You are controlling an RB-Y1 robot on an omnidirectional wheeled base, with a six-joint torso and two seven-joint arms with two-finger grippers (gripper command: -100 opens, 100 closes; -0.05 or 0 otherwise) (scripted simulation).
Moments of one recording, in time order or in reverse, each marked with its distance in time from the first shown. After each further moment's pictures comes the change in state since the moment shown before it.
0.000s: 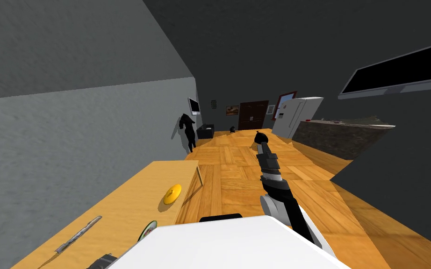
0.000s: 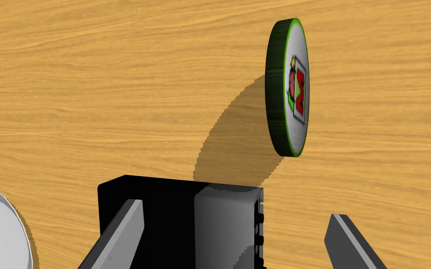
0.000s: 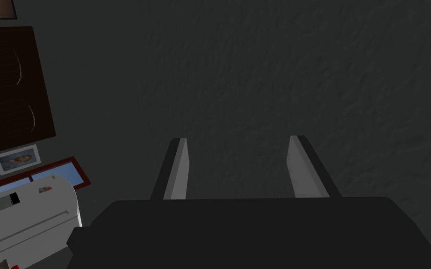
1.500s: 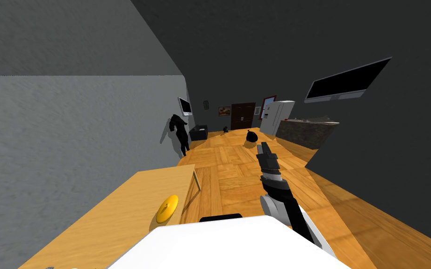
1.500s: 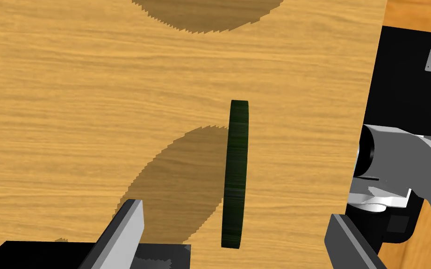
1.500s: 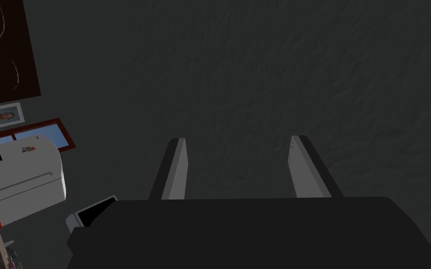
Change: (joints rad) left arm -0.109 -0.024 0.101 0.108 0.073 0.376 0.174; right arm 0.000 0.000 0.000 0.000 0.000 0.000 0.000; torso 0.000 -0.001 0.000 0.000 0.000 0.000
